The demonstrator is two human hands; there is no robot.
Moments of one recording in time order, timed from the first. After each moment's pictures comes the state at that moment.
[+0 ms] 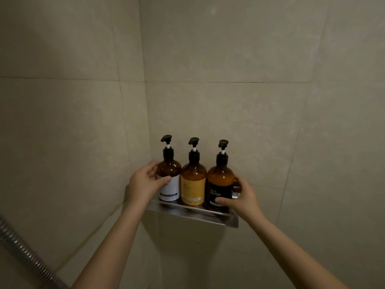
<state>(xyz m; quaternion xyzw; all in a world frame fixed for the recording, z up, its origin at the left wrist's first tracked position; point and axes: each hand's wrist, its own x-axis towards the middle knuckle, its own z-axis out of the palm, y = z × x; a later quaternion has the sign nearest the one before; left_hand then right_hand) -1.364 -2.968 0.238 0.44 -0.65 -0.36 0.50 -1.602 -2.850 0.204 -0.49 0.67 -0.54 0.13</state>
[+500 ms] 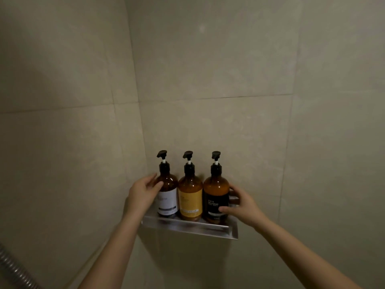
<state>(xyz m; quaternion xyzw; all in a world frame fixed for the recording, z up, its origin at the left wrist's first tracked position) -1.366 -2.986 0.249 0.45 -0.69 -0.30 0.48 -1.618 -2.847 0.220 -0.53 0.66 -0.49 0.21</state>
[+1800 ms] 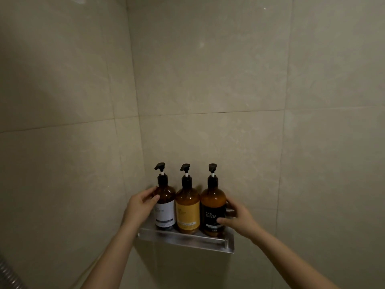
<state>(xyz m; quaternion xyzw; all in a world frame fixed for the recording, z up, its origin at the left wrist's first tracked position) -1.365 -2.984 0.249 0.43 -0.68 -0.36 0.47 -1.626 -2.850 0.222 -0.55 0.64 -0.48 0.24</state>
